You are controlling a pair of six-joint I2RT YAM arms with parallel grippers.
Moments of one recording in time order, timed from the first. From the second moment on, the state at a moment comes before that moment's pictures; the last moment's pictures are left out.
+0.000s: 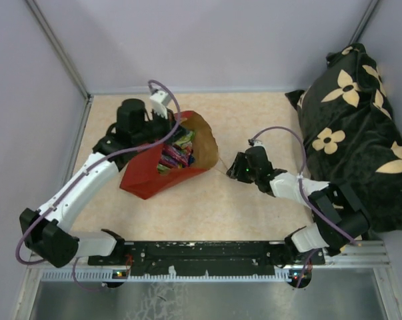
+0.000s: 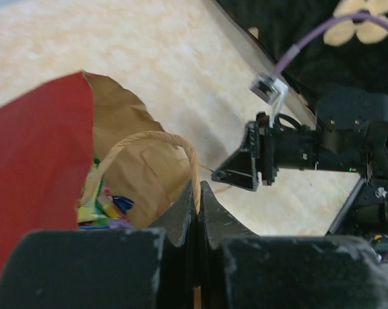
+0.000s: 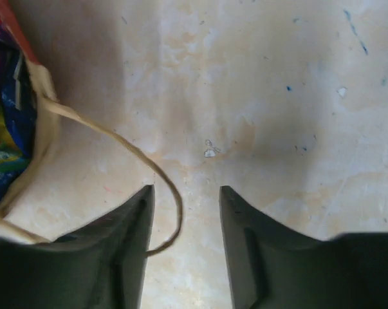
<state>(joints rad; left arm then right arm) -0.46 1.28 1.24 -0.26 0.39 -0.22 0.50 1.44 0.59 0.14 -0.03 0.72</state>
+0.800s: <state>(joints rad) -0.77 1.47 1.22 -0.09 0.05 -0.34 0.70 1.19 0.51 0.26 0.04 0.73</state>
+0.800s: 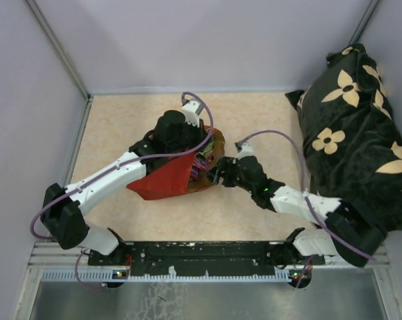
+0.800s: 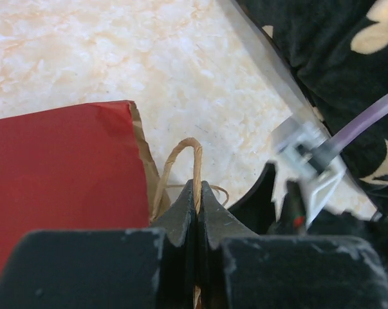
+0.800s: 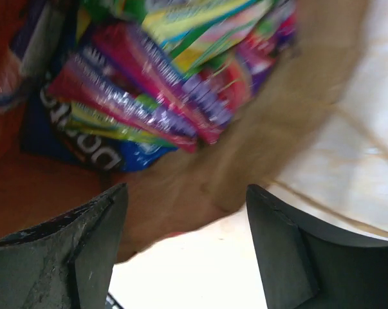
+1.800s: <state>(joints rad) -0.59 1.25 1.14 -0.36 -0.39 -0.19 0.95 2.16 1.30 0.52 -0.07 0.86</state>
